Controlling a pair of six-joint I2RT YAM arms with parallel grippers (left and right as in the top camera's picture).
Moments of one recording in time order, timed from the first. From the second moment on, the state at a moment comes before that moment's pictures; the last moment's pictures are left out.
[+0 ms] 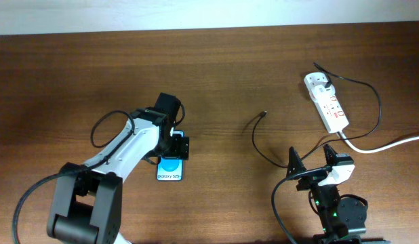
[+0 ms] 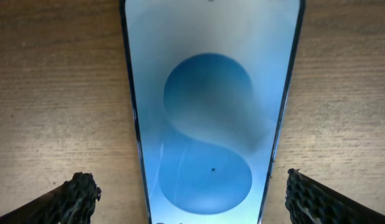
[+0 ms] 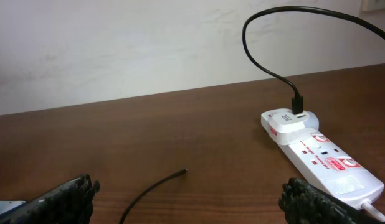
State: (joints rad) left arm -0.34 1.76 1.10 -0.86 -0.03 -0.29; right arm 0.04 0.01 0.01 -0.07 -0.08 0.20
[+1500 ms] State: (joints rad) left arm -0.34 1.73 0.92 -0.57 -0.01 -0.29; right arm 0.04 0.01 0.01 -0.07 -0.08 0.20
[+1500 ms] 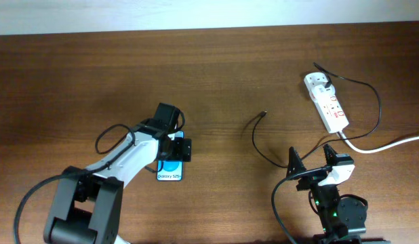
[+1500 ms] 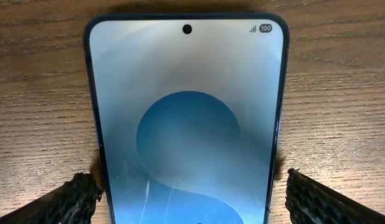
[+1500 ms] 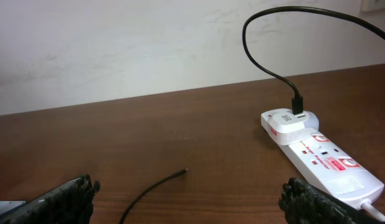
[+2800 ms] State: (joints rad) left arm -0.35 1.72 0.91 -0.57 -0.05 -0.28; right arm 0.04 0.01 0.01 -0.07 -0.08 0.20
